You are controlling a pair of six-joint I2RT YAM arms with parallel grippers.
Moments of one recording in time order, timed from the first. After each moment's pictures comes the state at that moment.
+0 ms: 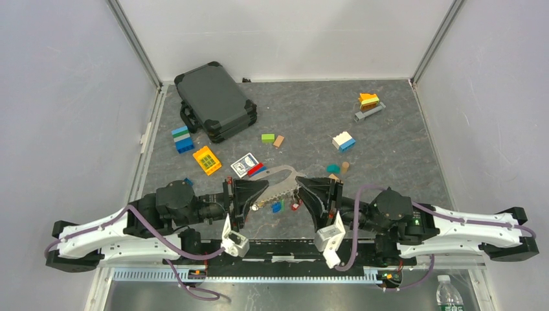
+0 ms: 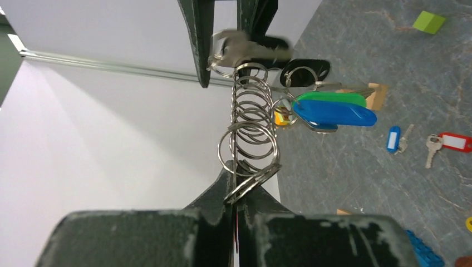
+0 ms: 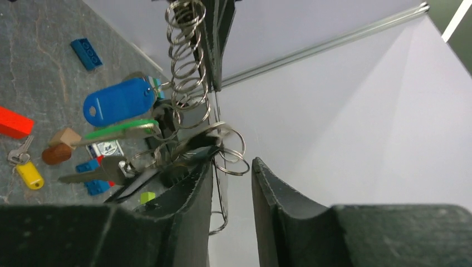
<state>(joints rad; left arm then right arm) -1.37 0.62 0.93 -0.42 -0.01 1.31 1.50 0.69 0.80 -0.04 0.21 -1.18</state>
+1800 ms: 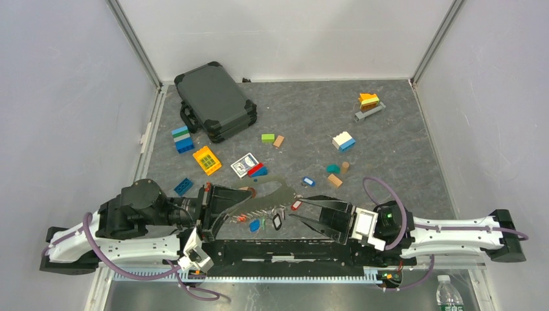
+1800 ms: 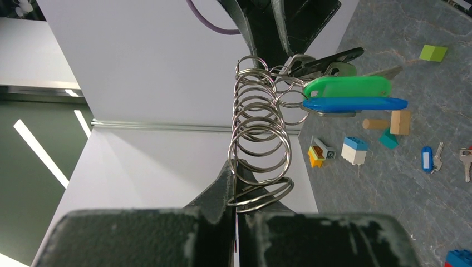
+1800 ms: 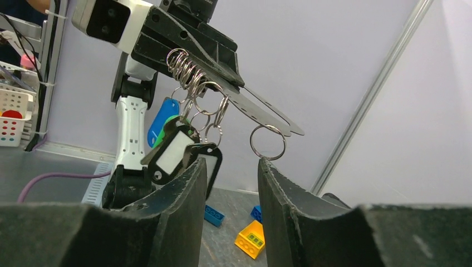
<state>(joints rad) -1.37 0.52 1.03 -0.55 0.21 1.47 1.50 0.64 0.40 0.77 0.00 -0.46</state>
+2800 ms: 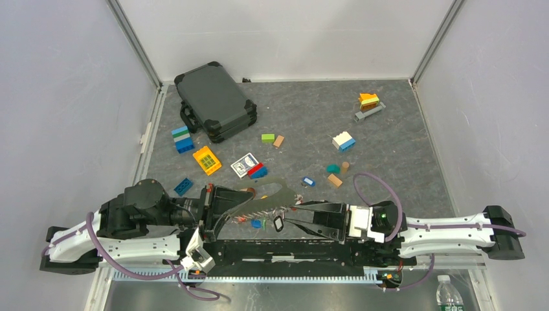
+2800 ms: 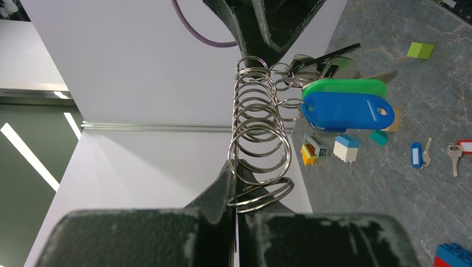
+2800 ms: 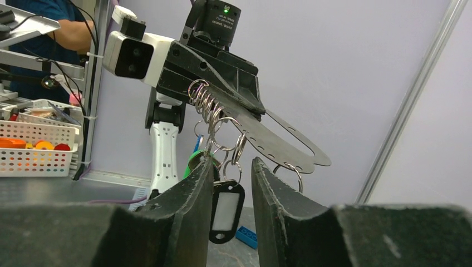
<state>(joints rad) -1.37 0.53 1.03 -0.57 0.21 1.47 1.50 0.75 0.40 0.95 -0.05 -0.31</state>
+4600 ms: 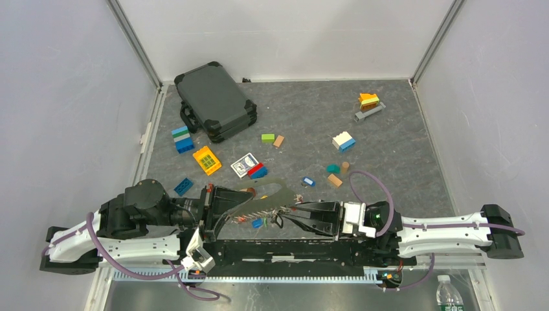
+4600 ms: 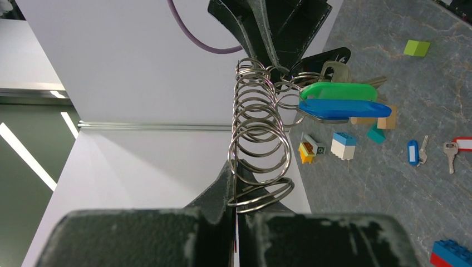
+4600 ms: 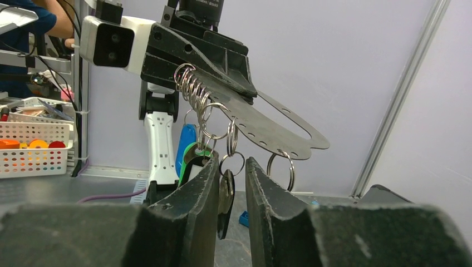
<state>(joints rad) -1.37 0.52 1.03 -0.59 0.21 1.47 1.51 0.79 0.40 0.95 0.02 -0.26</state>
